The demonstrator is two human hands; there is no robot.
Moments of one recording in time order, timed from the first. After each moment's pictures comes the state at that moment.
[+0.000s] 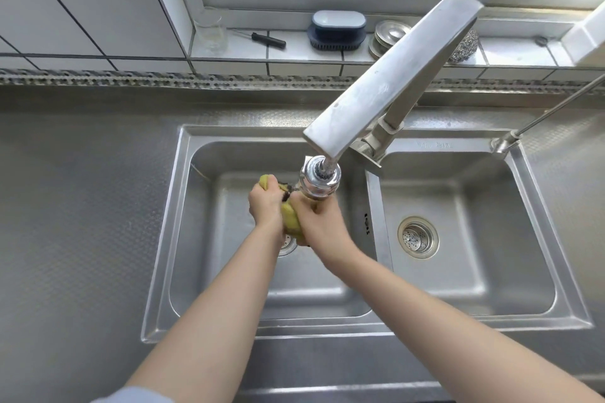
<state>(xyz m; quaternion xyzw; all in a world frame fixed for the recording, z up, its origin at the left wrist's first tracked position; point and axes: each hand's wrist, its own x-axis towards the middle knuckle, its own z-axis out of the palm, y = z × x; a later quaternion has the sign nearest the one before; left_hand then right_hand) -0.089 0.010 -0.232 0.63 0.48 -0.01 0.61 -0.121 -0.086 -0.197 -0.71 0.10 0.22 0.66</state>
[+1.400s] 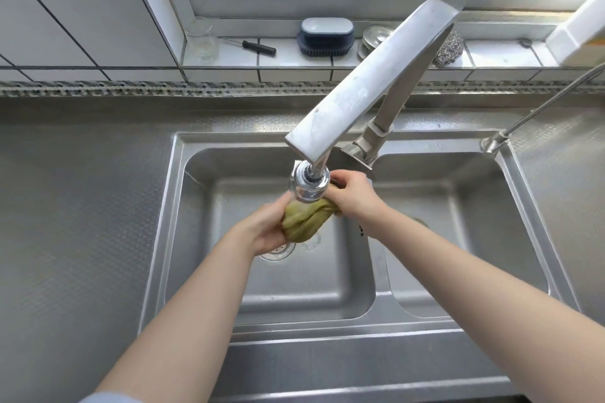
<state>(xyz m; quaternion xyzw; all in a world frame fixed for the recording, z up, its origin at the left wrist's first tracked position) -0.099 0.014 -0.228 0.47 0.29 -0.35 0.76 -0.062 -0.143 -0.195 -0.80 0.06 0.23 0.55</state>
